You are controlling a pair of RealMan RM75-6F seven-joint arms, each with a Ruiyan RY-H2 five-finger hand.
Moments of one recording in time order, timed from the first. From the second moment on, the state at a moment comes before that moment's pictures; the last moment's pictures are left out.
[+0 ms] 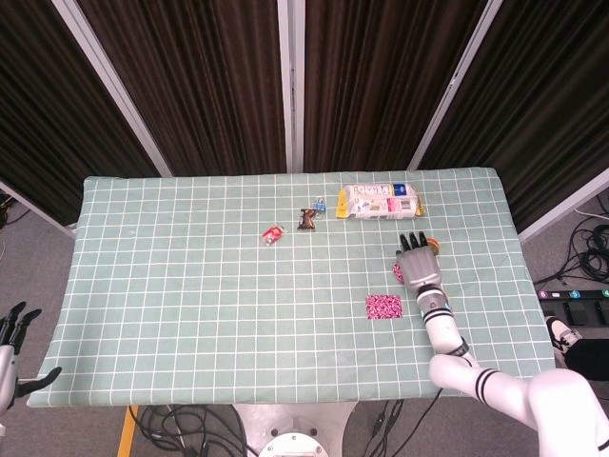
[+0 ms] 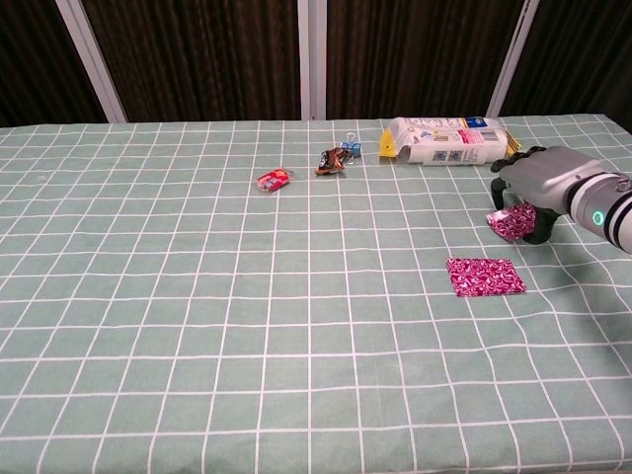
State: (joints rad) left arm 0.08 -1.16 -0.01 -1.59 1.45 1.54 -0.05; right arm 0.77 -1.73 0.12 -1.04 -0.79 0.86 -0.80
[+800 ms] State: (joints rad) left arm 0.07 -1.17 -0.01 -1.56 1.46 1.54 -0.09; right arm 0.72 -1.57 0.09 -1.60 -0.61 1.09 -0.94
